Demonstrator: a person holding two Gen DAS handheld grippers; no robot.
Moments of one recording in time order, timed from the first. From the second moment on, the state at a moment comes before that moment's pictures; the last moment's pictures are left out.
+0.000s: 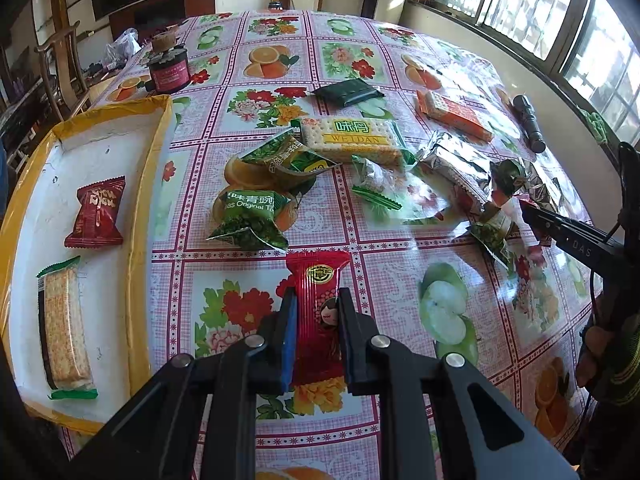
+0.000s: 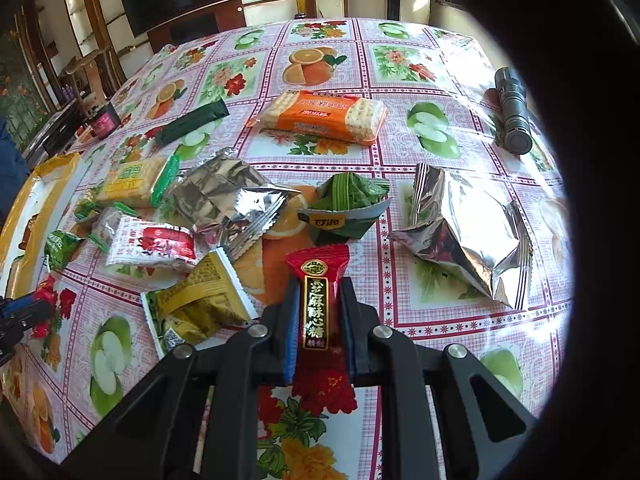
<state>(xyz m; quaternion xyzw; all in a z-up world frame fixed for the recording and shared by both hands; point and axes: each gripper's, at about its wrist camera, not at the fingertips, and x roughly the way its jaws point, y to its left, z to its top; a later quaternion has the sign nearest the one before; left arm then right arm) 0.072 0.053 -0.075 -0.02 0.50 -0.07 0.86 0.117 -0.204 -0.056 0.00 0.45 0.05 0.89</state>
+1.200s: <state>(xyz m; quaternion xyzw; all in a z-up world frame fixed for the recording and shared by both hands) 0.032 0.111 -0.041 -0.04 0.46 0.01 0.89 0.064 -0.099 -0.007 0.00 0.41 0.18 0.89</state>
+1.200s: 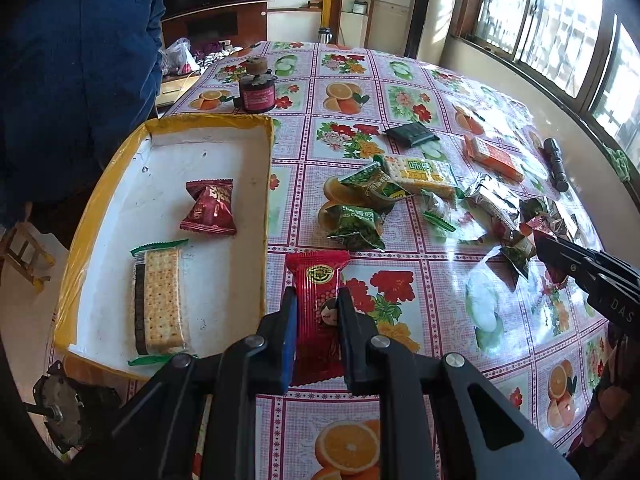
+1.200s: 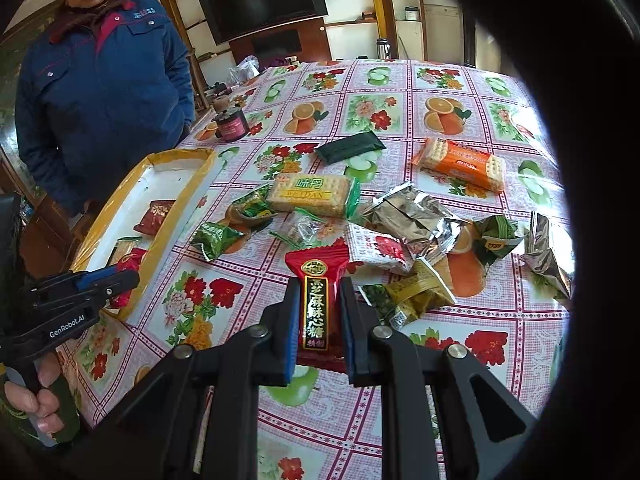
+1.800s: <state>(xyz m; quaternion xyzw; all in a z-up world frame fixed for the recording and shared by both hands) 0.021 0.158 -0.039 -0.07 0.45 0.04 0.89 0.060 -0.033 -0.004 -0.02 0.41 0.25 0.88</state>
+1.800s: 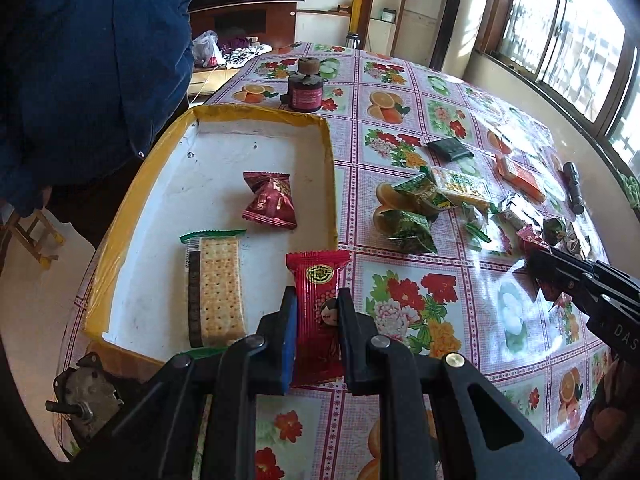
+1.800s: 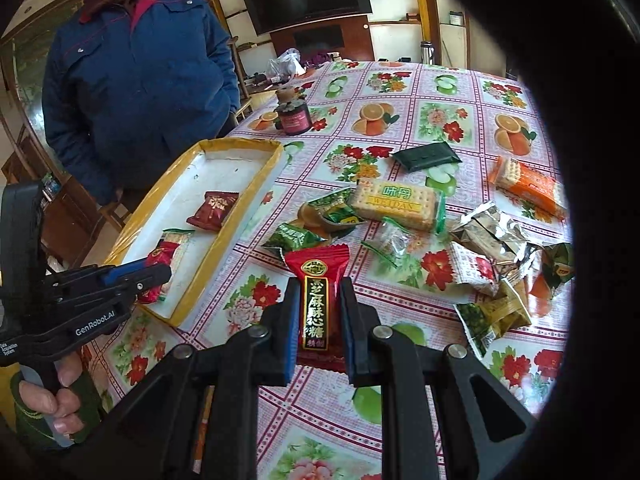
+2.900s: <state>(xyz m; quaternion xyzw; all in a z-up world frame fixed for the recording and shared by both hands) 0.042 0.230 -0.070 -0.12 0.48 0.10 0.86 0.110 0.137 -0.039 -0.02 0.45 0.40 0.79</state>
